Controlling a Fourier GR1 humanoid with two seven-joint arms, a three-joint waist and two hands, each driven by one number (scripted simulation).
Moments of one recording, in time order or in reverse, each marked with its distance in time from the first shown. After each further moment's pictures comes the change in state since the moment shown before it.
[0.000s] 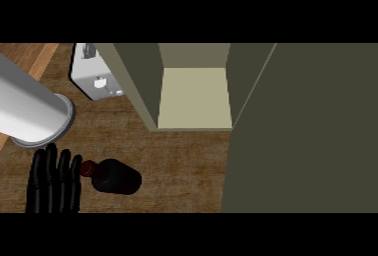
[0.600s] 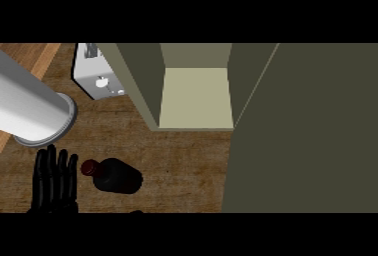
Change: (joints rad) left arm 0.145 -0.018 0.205 0.186 0.478 -0.160 -0.499; right arm 0.008 -0.003 -0.015 -0.014 0.009 0.004 0.024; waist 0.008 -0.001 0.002
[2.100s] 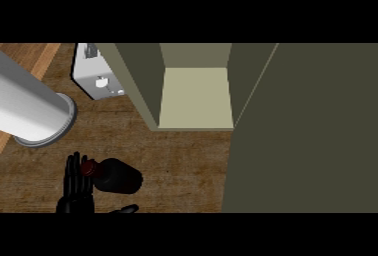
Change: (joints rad) left arm -0.012 -0.107 0.239 0.548 0.271 -0.454 -0.460; right arm -0.055 0.024 -0.041 -0.001 0.000 0.028 0.046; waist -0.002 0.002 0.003
